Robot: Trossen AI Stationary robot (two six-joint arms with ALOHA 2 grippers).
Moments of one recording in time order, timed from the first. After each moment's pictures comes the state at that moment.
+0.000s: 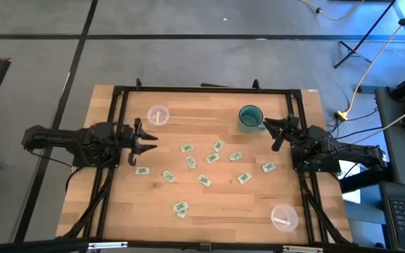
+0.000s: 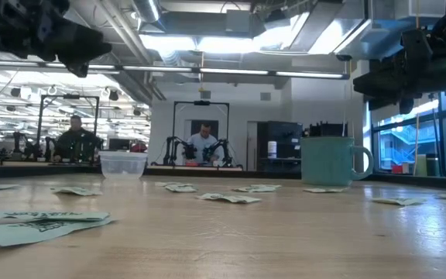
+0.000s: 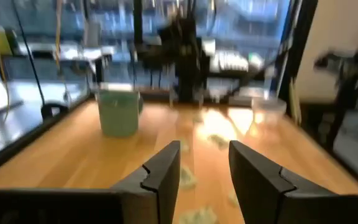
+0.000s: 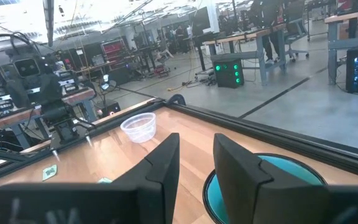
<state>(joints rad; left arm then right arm) -0.02 0.28 0.19 0.02 -0.03 -0.06 -0.15 0.03 0.01 0.06 0.40 0.25</state>
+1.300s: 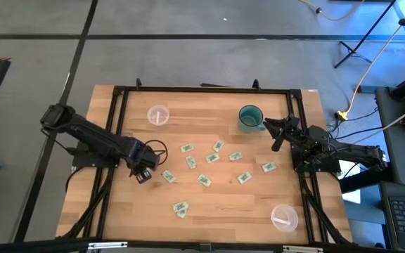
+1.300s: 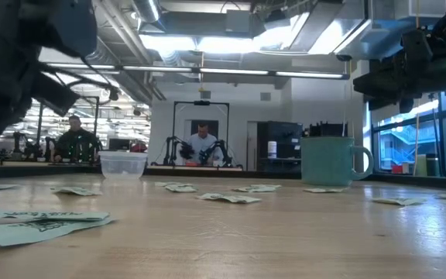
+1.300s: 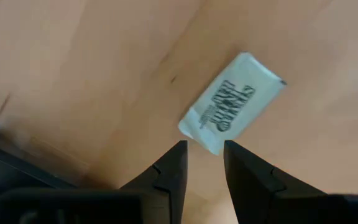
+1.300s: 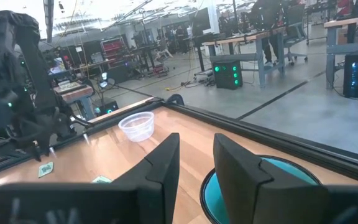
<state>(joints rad) -0.27 1.33 0.66 -0.98 0.09 -0.93 -0.15 0.03 0.01 0.06 0.40 0.22</state>
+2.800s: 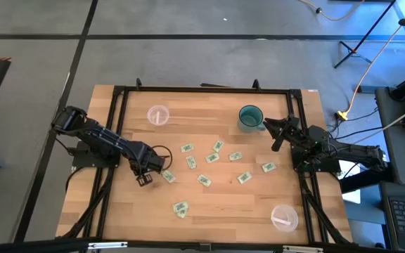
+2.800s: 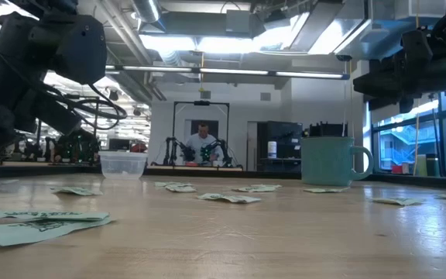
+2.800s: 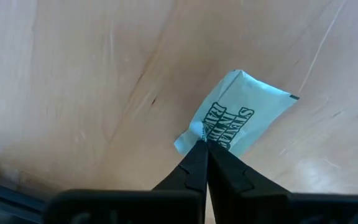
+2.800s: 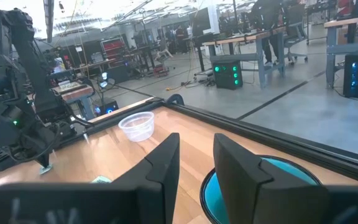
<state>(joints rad) -0.26 1.50 0.66 -0.90 0.10 -0.79 -0.15 0.03 0.01 0.06 0.40 0.22</state>
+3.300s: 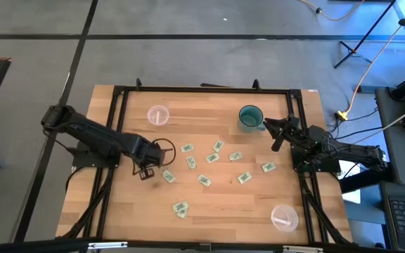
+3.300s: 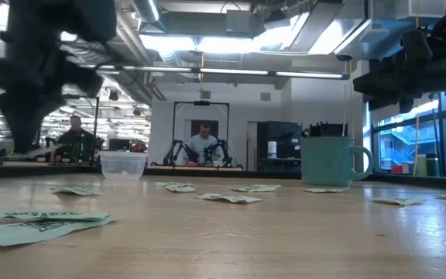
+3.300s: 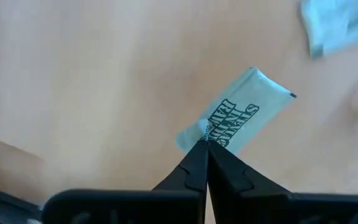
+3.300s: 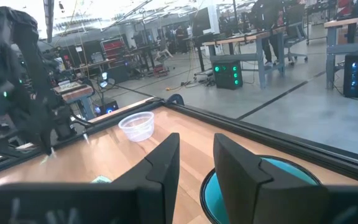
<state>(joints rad) -0.22 1.33 0.77 -1.00 -0.10 -0.64 -0.15 0.03 0.01 0.06 0.40 0.22</state>
